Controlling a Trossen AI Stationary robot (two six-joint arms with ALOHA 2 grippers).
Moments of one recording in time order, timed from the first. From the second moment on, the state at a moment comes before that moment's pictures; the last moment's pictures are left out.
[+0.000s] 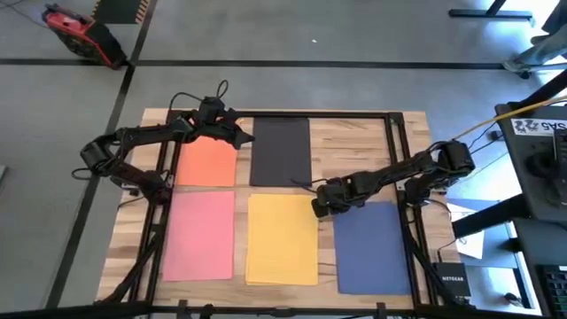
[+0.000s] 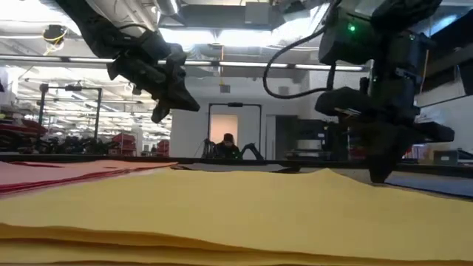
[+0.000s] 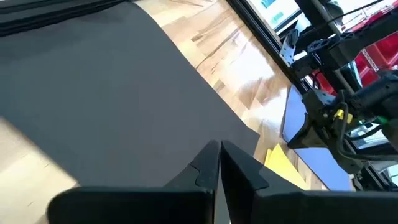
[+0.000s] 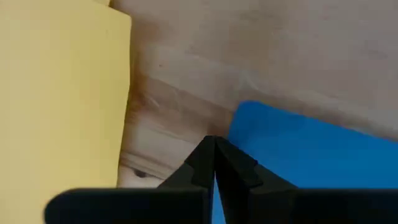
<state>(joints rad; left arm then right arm) 0.75 1.40 0.71 0.09 0.55 -0.38 0.13 1.60 0.77 -0.52 -0.08 1.44</state>
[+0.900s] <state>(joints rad) 0.49 1.35 0.71 -0.32 0.60 -0.22 0.13 1.57 0.90 -0.52 0.00 1.29</state>
